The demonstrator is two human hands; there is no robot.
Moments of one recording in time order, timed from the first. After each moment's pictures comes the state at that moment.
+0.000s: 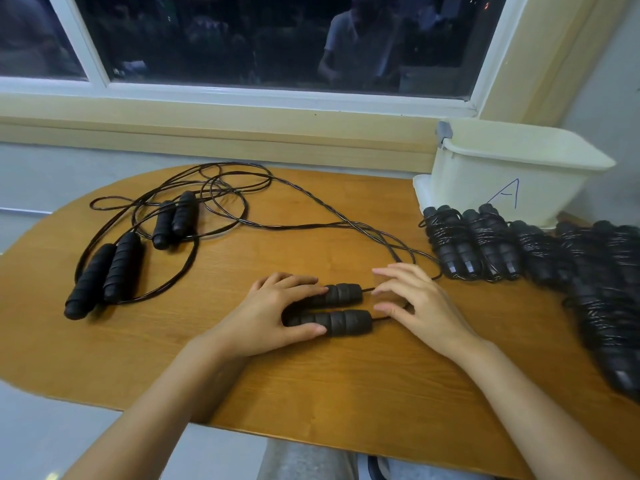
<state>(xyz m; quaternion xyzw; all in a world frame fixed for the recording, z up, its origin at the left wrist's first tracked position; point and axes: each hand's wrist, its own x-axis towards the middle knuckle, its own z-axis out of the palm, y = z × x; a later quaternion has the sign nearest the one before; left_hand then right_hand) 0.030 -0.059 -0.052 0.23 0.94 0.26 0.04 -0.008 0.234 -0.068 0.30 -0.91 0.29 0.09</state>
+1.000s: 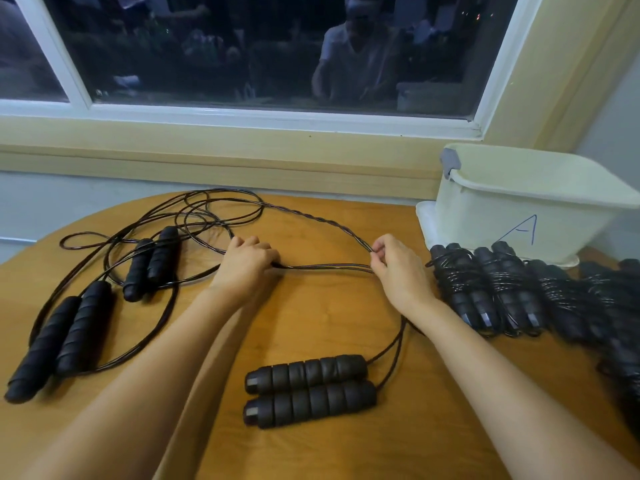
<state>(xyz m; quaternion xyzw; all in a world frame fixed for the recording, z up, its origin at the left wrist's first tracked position) -0.129 -0.088 -0.033 0.12 0.99 -0.01 -0.09 -0.133 0.178 -0.027 0.10 -0.95 0.26 0.13</state>
